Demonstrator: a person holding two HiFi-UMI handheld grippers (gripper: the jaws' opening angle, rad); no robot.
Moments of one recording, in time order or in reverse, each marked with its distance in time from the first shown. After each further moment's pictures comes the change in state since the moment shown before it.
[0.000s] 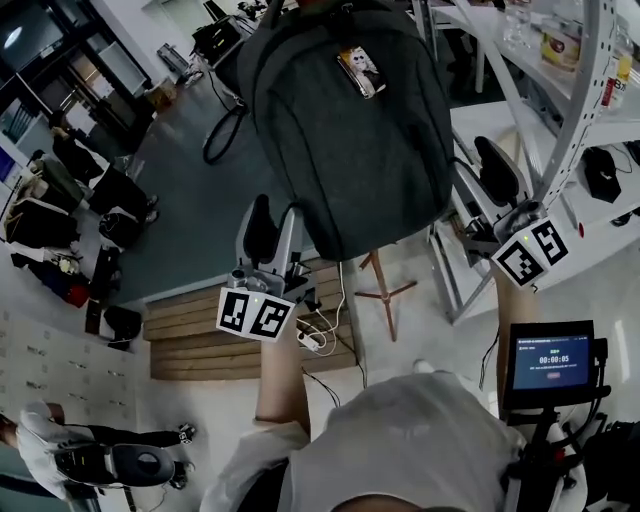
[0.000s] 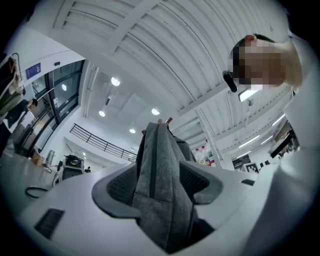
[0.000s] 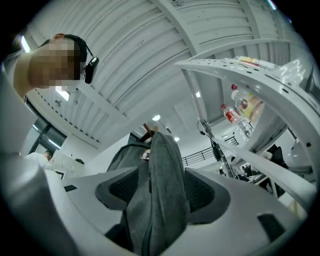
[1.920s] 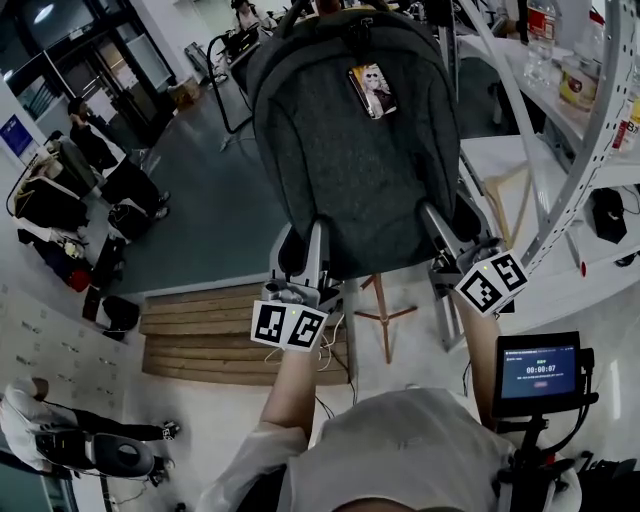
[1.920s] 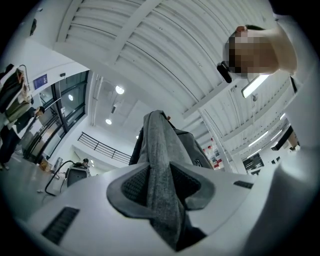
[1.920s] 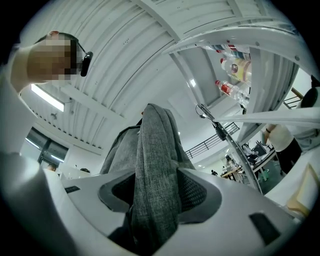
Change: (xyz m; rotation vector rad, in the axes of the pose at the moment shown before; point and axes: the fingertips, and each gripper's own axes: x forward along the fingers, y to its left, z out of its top) left arm -0.003 -0.013 -0.008 0.032 -0.084 0.090; right arm 0.027 0.037 -0.062 0.151 0.032 0.043
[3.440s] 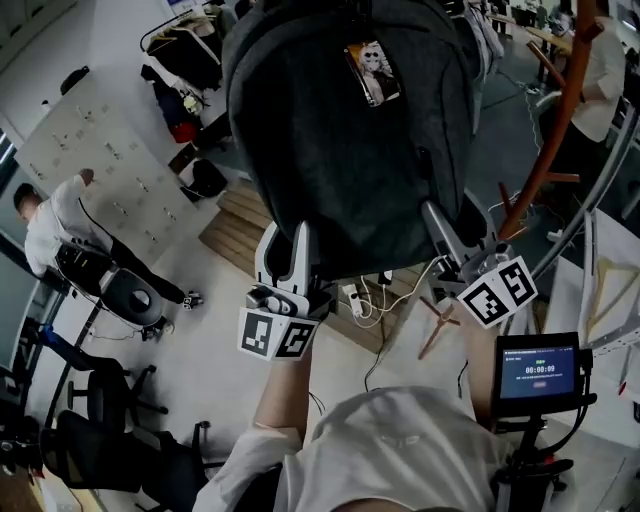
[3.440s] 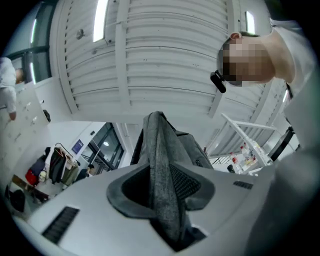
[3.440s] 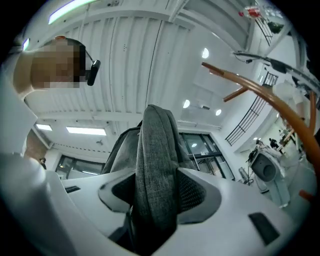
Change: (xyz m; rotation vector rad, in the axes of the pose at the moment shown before) left arm -0.217 0.038 0.177 0.360 -0.137 0.494; right arm 0.083 0.245 -0.054 0.264 0.054 0.577
